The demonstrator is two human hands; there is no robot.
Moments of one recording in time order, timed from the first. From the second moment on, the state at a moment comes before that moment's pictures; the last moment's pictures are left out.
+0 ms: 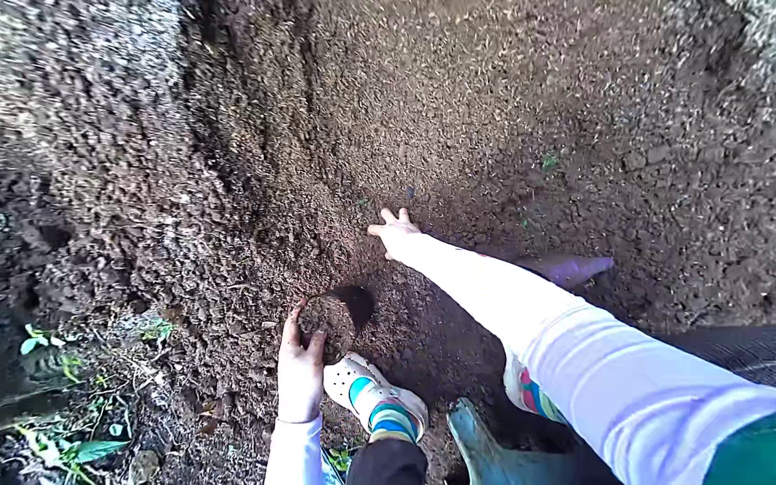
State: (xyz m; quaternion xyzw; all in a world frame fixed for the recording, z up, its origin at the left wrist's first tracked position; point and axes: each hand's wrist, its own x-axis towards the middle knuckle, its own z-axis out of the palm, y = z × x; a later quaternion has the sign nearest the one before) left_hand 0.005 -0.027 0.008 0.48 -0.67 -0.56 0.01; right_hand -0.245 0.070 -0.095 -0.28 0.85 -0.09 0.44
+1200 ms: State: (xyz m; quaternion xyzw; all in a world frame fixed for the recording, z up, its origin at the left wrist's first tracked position) left_hand 0.052 -0.036 0.024 0.43 -0.65 -0.60 -0.16; right_hand -0.101 0.006 0.063 -0.28 0.70 -0.36 0.55
